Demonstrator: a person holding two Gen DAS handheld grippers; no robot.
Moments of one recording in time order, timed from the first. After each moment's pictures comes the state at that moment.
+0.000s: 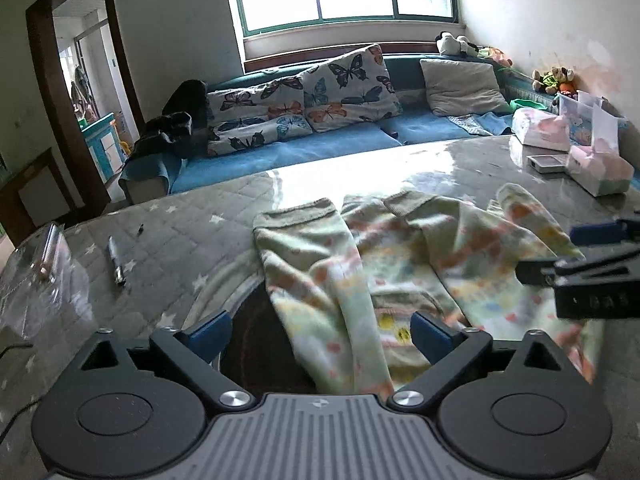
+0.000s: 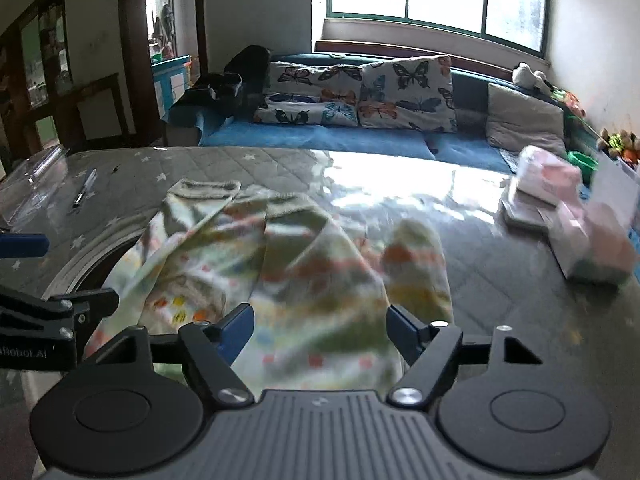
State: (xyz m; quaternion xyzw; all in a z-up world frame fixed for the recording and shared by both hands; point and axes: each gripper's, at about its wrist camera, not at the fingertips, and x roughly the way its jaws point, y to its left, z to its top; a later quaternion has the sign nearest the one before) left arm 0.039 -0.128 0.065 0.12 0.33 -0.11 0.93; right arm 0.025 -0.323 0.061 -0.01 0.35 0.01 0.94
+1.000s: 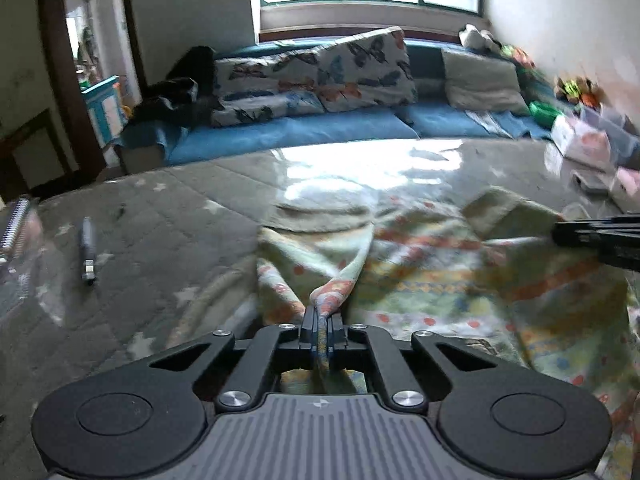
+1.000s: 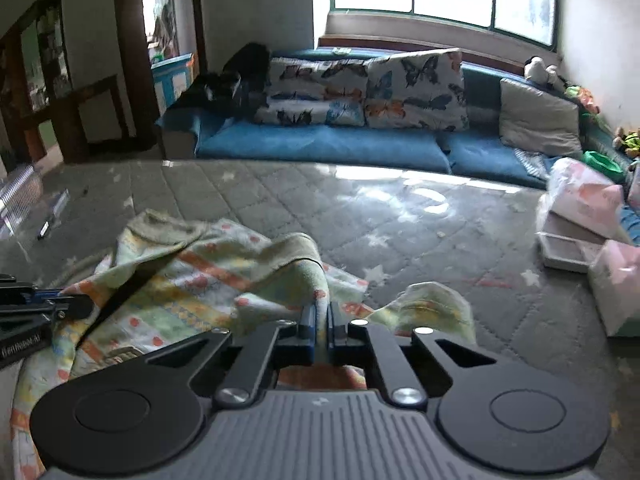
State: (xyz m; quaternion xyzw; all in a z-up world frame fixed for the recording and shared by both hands) left arm 0.107 -0.108 0.045 0.07 0.36 -0.09 0.92; right arm 0.094 -0.345 0.049 0.01 0.35 0.02 0.94
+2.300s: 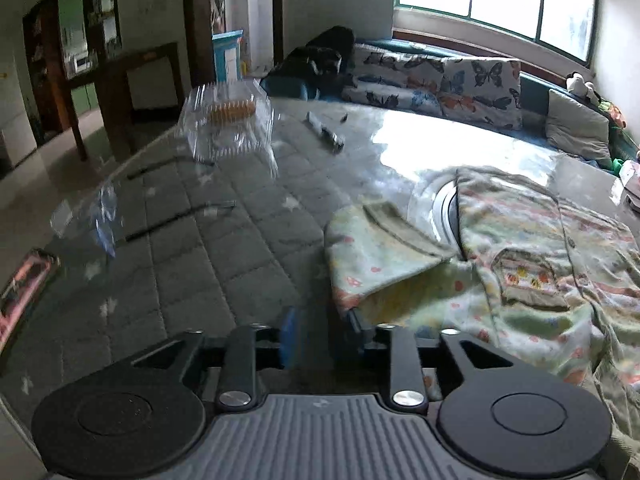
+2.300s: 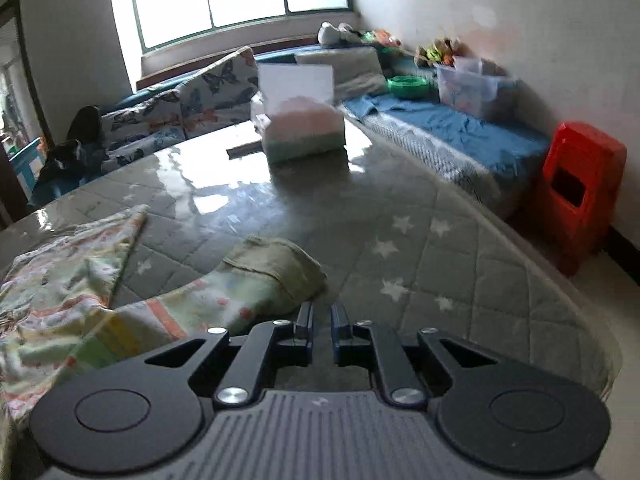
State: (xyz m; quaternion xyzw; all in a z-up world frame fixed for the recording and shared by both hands) left arm -0.089 0.059 0.066 -0.02 0.37 0.05 0.93; right arm -0.185 -0.501 0.047 0.13 0.33 -0.20 0.91
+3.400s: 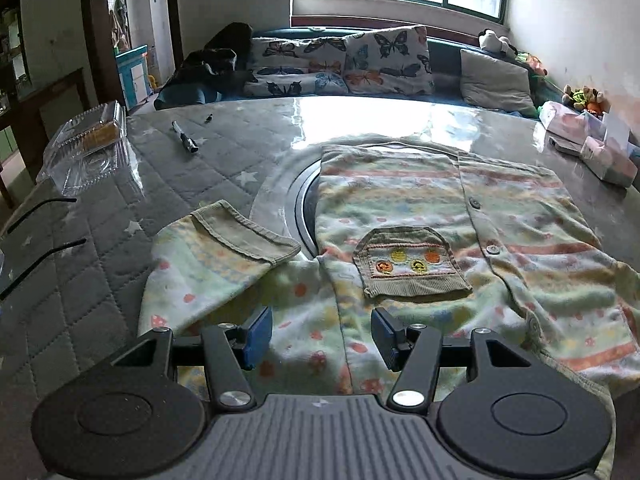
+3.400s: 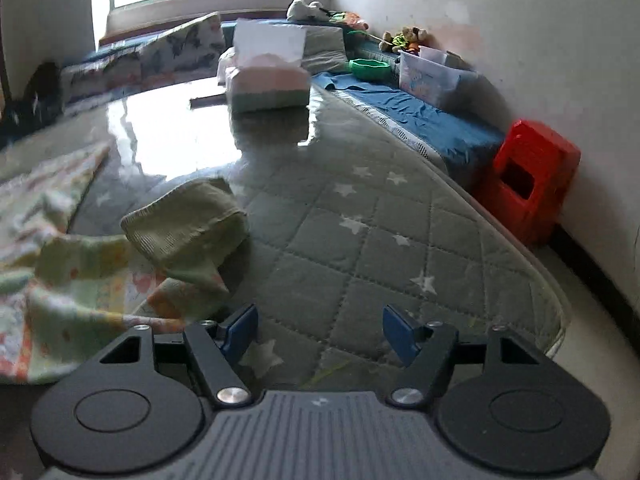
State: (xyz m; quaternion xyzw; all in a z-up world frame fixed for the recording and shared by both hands) left arm -0.048 -0.033 0.040 0.03 0.39 -0.08 0.92; right arm -0.211 -0.471 0.026 0.09 0.38 -0.29 0.88
